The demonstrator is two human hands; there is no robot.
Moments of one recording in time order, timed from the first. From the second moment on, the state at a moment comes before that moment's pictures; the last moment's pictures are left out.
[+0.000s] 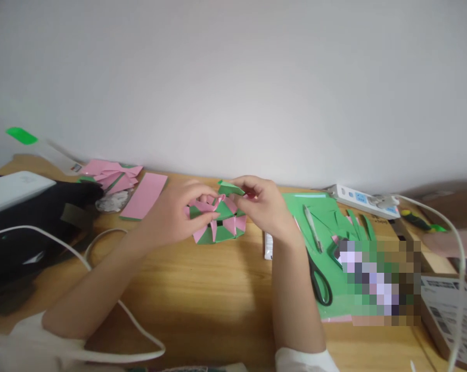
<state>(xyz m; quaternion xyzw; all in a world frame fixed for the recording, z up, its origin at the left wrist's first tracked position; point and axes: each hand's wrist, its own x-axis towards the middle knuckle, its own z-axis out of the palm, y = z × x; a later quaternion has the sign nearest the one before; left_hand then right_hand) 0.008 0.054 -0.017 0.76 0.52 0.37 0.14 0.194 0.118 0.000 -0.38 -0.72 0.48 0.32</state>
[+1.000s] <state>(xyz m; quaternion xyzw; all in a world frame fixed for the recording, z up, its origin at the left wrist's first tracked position) 0.008 0.065 -0.032 0.73 0.60 0.33 -0.06 0.181 0.122 -0.014 -0.41 -0.78 0.33 0.33</state>
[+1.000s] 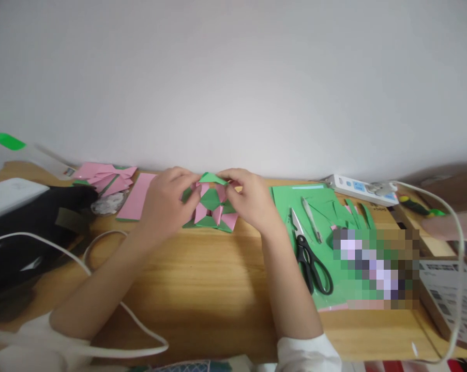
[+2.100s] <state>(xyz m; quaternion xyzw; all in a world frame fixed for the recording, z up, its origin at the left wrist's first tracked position) -0.015 0.081 0.004 0.71 0.60 0.21 0.30 0.195 0.130 -0.007 -0.36 -0.78 0.48 0.20</state>
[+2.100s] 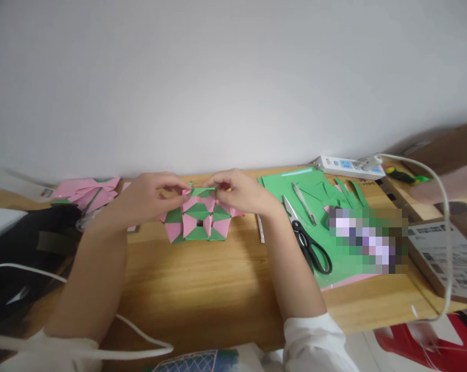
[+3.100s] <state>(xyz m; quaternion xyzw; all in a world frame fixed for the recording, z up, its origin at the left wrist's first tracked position) -0.025 0.073 0.015 0.75 0.54 0.17 0.34 0.197 0.120 0.003 -0.29 -0.81 0.47 0.20</state>
